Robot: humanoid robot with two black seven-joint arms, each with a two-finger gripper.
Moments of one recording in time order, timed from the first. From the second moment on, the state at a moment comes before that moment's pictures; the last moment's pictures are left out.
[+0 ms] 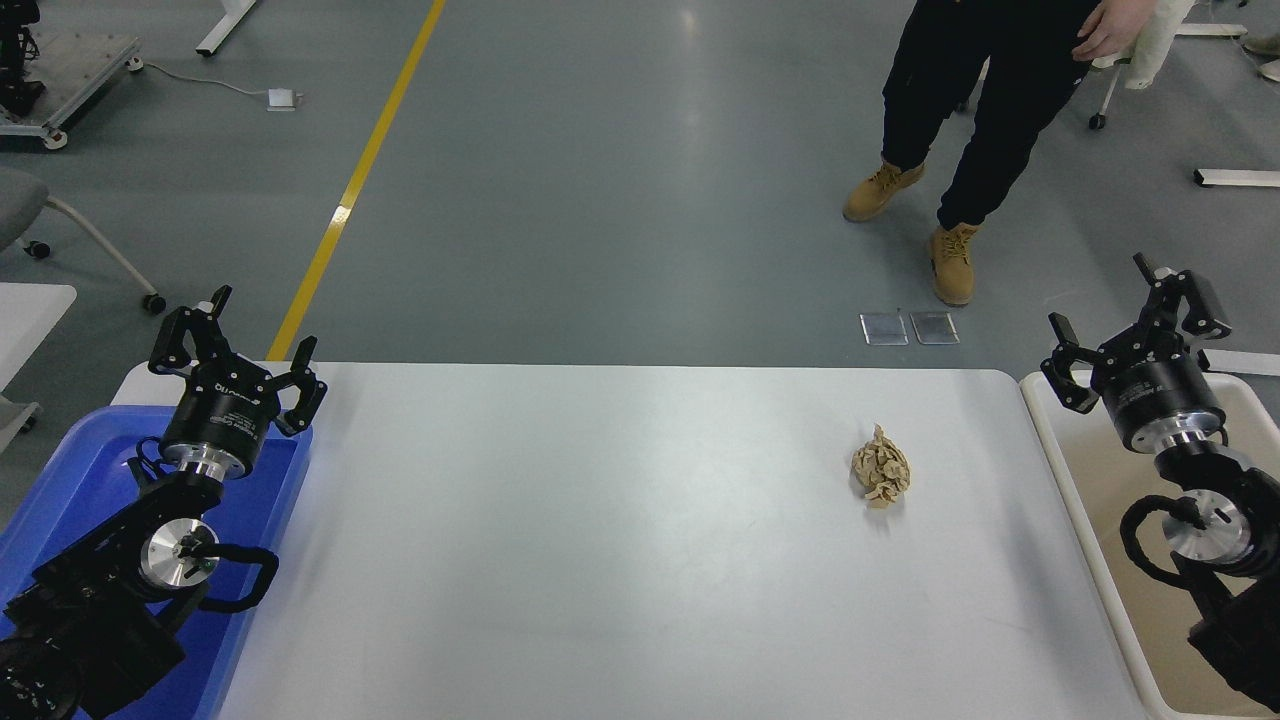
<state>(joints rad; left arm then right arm) -0.54 0.39 -0.87 -0.51 0.08 -0.52 -0.58 0.54 -0.37 1.20 0.60 -0.40 0.31 0.38</state>
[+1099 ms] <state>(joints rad) -0.54 0.39 -0.87 -0.51 0.08 -0.52 -0.58 1.15 -0.52 -0.25 0.36 -0.59 0.32 0.49</state>
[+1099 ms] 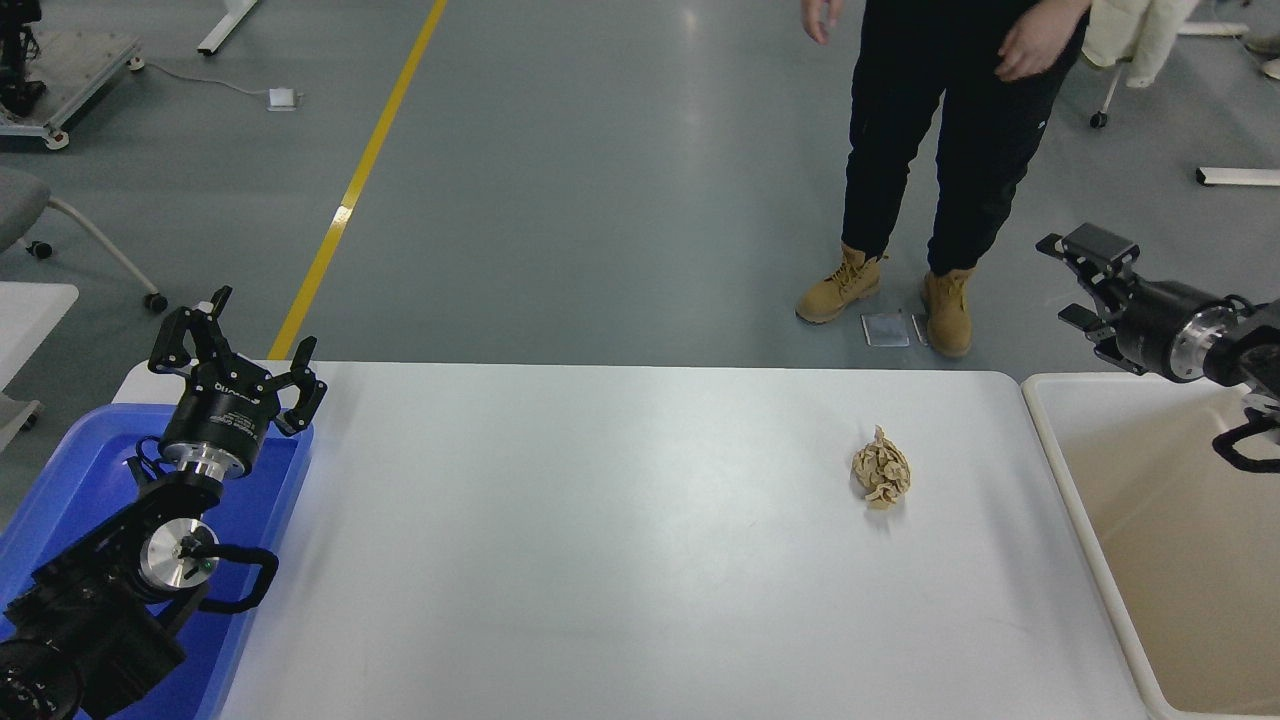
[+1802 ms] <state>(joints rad) -0.54 0.39 -0.87 -0.51 0.08 -0.52 -0.58 1.23 -0.29 -0.68 0.49 -0.98 0.25 0.55</state>
